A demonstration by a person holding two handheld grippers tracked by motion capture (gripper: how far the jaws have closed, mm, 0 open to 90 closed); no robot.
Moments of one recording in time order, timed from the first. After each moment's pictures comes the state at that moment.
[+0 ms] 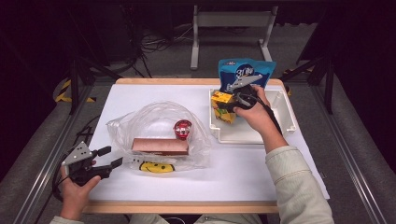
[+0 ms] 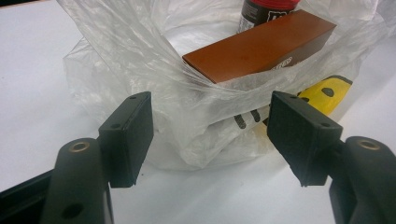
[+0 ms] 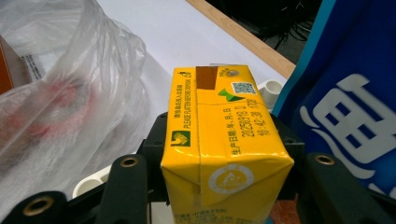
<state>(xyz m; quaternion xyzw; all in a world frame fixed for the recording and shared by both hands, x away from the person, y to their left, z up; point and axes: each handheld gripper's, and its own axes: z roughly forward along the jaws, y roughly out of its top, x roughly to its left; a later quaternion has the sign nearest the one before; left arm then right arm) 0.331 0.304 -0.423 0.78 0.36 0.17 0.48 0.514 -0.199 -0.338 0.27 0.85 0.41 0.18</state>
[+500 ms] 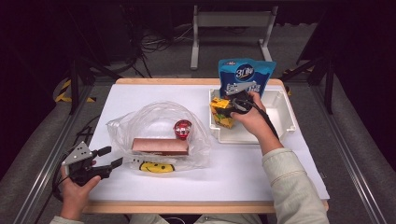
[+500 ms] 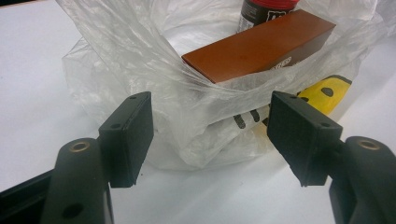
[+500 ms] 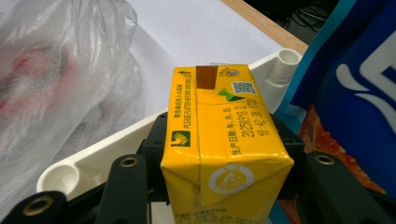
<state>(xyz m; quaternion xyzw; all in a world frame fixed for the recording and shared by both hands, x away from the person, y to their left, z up) 0.331 0.303 -0.423 0.78 0.36 0.17 0.48 0.519 -0.195 -0.366 0.27 0.86 0.39 0.18</state>
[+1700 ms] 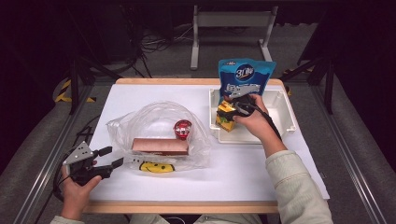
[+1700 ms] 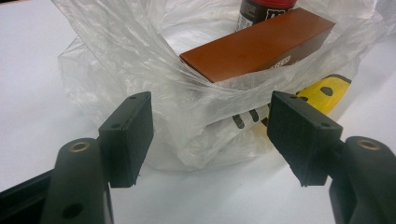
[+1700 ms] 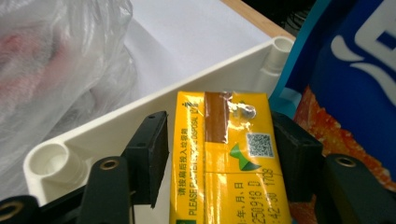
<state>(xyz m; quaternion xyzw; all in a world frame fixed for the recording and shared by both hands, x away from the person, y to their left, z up) 0.332 0.302 -0.424 0.78 0.36 0.17 0.48 0.513 -0.203 -0.373 0.27 0.86 0.40 0.19</state>
